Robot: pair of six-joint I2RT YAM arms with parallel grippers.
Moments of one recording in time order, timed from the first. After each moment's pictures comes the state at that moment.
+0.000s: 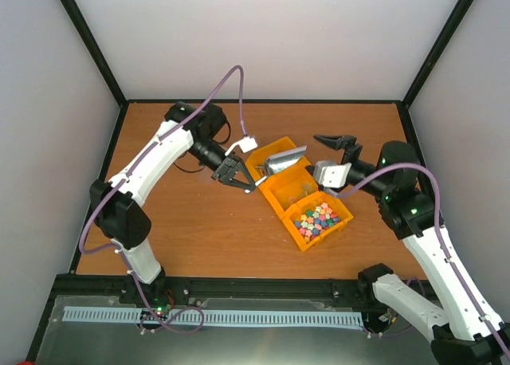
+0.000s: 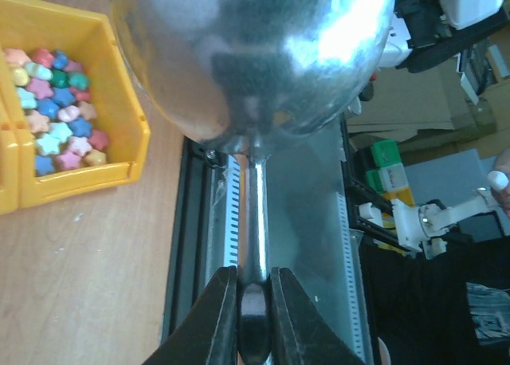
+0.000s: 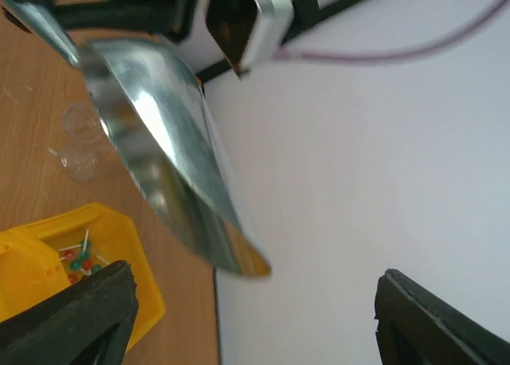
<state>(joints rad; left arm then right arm) -0.50 1.74 1.78 -1.62 1.12 0.67 0.35 0.84 1.02 -0.39 -0.53 -1.17</state>
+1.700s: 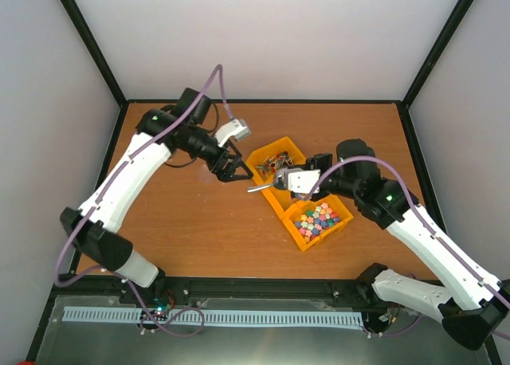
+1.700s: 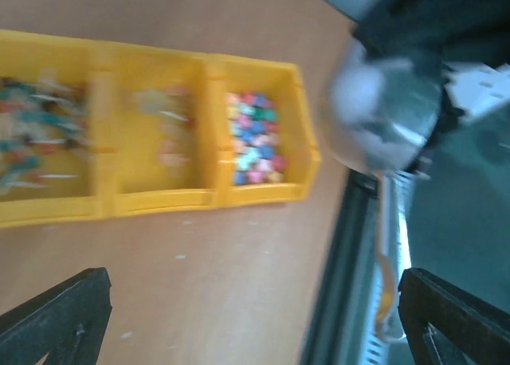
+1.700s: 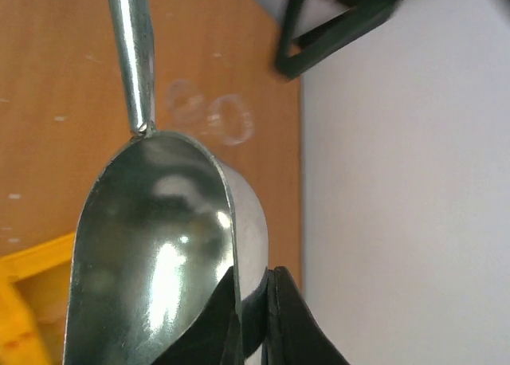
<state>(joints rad) -0.50 1.58 1.74 -1.30 0.79 0.37 0.65 0.96 1.07 -0.51 -0.25 -1.22</state>
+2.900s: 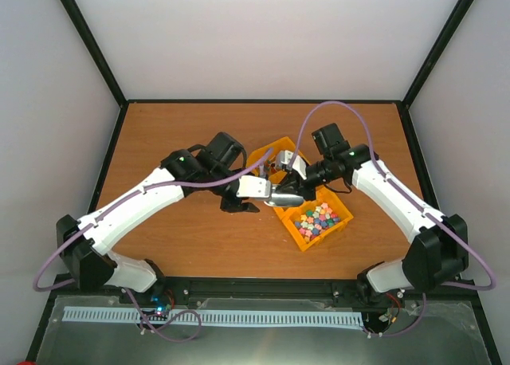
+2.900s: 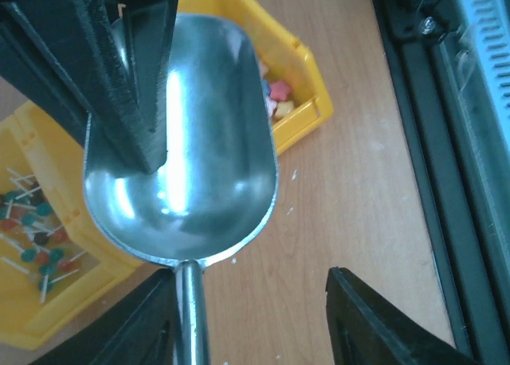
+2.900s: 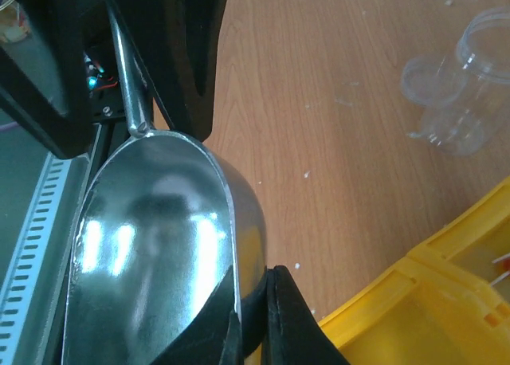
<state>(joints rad) -0.79 1.37 1.35 -0.97 0.46 0.77 0.47 1.40 1.20 -0.84 -0.85 -0.74</state>
